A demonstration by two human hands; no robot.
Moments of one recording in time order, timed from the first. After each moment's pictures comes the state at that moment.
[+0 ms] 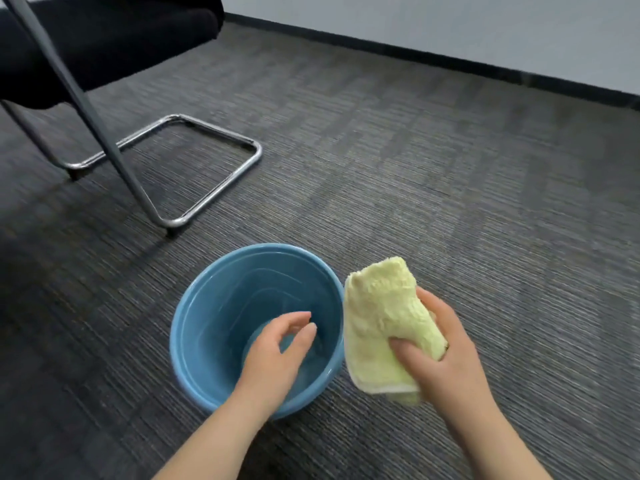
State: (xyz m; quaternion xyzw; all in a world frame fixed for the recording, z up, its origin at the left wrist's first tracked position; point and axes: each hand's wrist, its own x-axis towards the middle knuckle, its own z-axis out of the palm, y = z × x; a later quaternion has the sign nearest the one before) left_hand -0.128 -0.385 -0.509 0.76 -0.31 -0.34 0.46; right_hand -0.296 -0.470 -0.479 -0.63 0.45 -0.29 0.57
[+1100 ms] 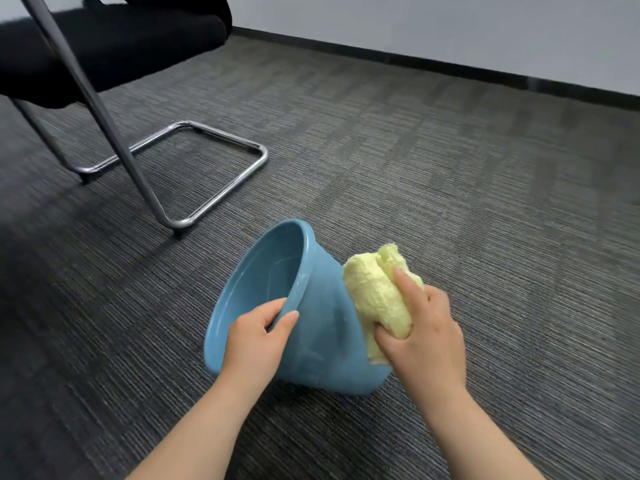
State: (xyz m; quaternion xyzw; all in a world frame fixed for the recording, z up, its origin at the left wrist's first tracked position) left_hand -0.112 -0.380 -0.512 0.78 -0.35 -0.21 0.47; right_hand -0.271 -0.467 -0.499 -0.78 0.52 -0.22 0.26
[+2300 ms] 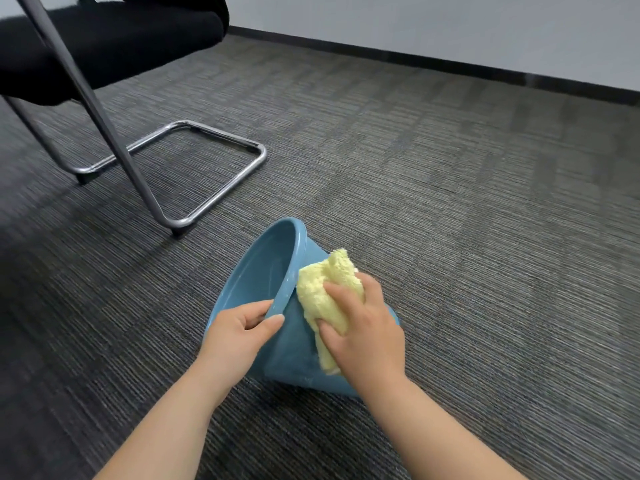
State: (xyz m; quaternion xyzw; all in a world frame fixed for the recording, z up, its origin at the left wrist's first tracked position) left_hand -0.087 -0.364 -0.512 0.70 -0.30 -0.38 0.53; right_hand -0.220 -0.452 -0.525 -0.83 0.44 -0.20 0.28
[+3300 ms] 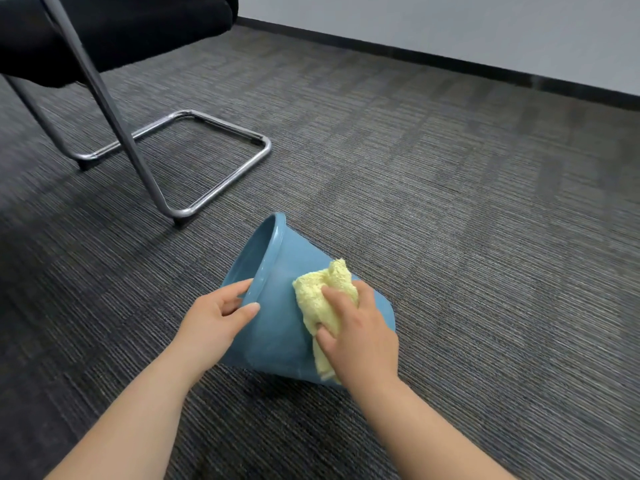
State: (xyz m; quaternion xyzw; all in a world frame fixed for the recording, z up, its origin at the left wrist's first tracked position) left_hand -0.052 -0.352 -0.523 0.73 -0.32 -0.34 0.50; right_hand -0.209 -0.442 -0.537 -0.84 0.46 -0.10 0.26
